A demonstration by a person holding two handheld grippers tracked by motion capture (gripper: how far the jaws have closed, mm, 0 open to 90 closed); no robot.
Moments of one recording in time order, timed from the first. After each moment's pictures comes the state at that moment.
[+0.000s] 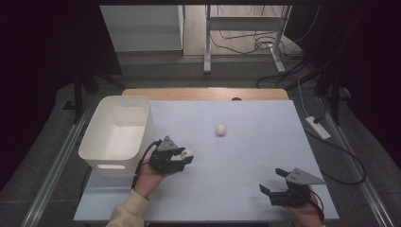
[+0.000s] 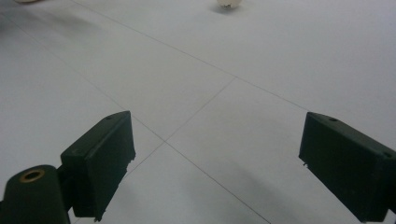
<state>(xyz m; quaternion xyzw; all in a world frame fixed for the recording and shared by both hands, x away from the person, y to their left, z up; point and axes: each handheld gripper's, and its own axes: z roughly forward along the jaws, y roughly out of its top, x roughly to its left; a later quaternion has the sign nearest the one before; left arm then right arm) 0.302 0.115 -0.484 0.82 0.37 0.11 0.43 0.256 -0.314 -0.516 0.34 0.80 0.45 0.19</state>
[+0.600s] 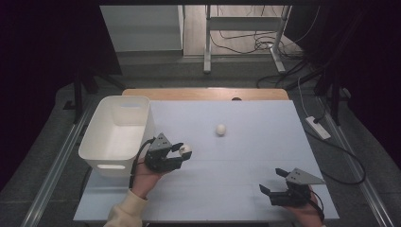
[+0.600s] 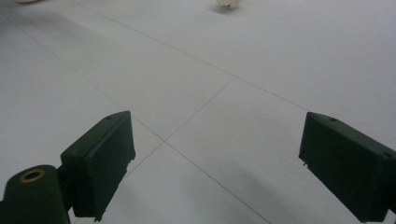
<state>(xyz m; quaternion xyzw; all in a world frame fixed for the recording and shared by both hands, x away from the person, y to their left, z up) 0.293 0.124 -0.467 0.79 0.36 0.13 0.48 0.256 -0.314 -0.516 0.34 0.80 0.45 0.19</state>
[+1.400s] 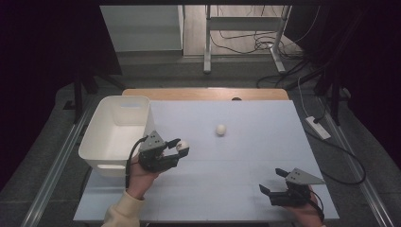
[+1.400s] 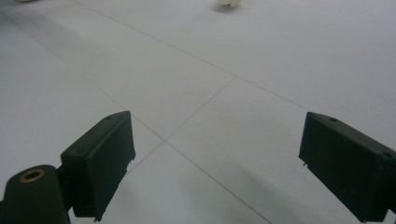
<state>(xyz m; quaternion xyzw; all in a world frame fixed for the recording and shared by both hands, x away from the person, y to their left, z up) 0.281 0.134 -0.445 0.77 0.35 0.15 0.52 0.256 -0.314 -0.516 0.34 0.80 0.45 0.19</state>
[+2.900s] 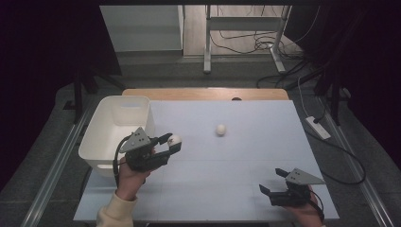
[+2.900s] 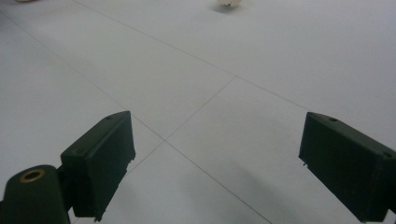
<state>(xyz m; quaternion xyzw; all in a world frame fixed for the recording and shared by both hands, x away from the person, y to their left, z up) 0.263 0.157 -0.414 0.74 0.34 0.17 0.56 0.256 -0.314 -0.516 0.34 0.80 0.45 0.19</state>
